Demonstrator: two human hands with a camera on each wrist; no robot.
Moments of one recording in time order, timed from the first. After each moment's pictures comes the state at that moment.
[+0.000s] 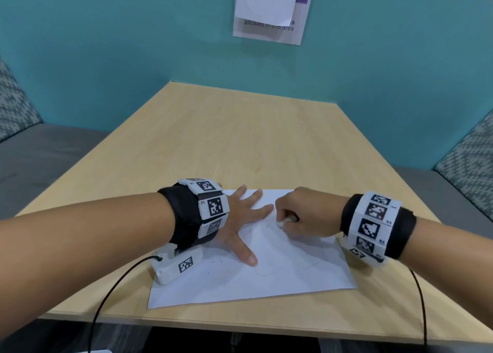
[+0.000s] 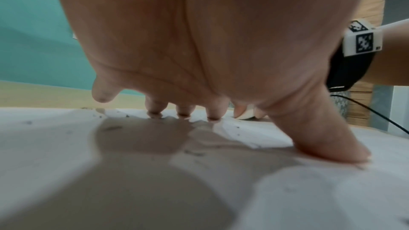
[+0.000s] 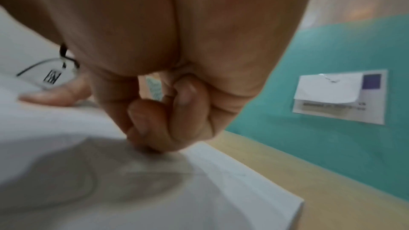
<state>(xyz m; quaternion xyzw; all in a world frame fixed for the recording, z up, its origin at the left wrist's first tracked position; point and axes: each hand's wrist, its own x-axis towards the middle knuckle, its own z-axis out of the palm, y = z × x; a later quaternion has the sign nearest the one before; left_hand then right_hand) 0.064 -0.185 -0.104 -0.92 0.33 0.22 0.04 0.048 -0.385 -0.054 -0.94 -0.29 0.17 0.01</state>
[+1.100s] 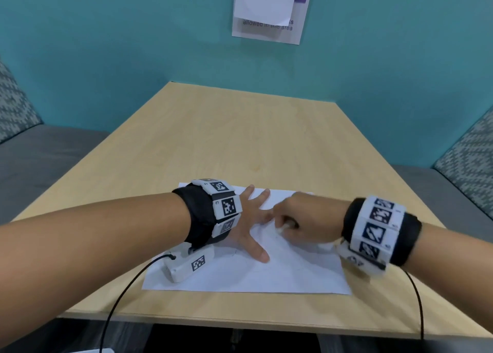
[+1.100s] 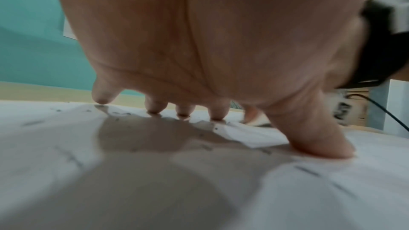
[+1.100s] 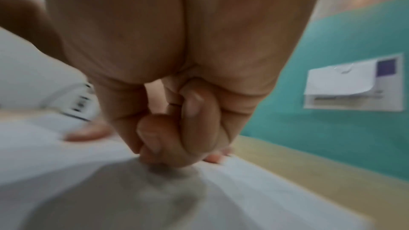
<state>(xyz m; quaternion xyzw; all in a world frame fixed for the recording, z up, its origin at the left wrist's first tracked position) 0.062 -0.204 -0.108 -0.92 0.33 0.20 0.03 0.041 -0.386 -0.060 -0.93 -0.32 0.18 0.02</state>
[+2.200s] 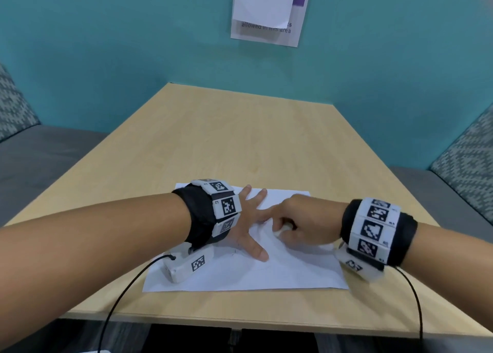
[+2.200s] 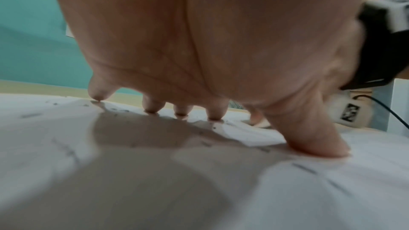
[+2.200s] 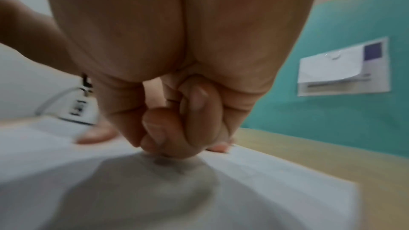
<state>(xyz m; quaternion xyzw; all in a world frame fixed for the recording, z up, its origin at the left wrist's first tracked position) 0.064 -0.203 -0.112 -0.93 0.32 0.19 0.03 0.042 -0.388 -0.062 -0.92 -0.33 0.19 0.05</state>
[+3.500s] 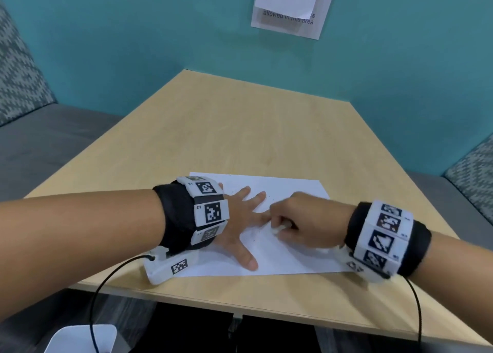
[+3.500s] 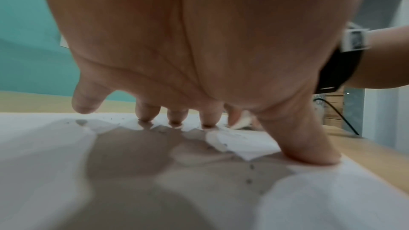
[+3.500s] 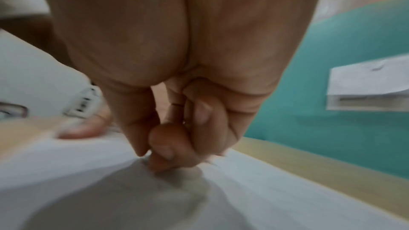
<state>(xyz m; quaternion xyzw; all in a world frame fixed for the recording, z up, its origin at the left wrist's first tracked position) 0.030 -0.176 -0.094 -0.92 0.31 0.25 0.05 0.026 -0.366 -0.062 -0.92 -0.36 0.15 0.03</state>
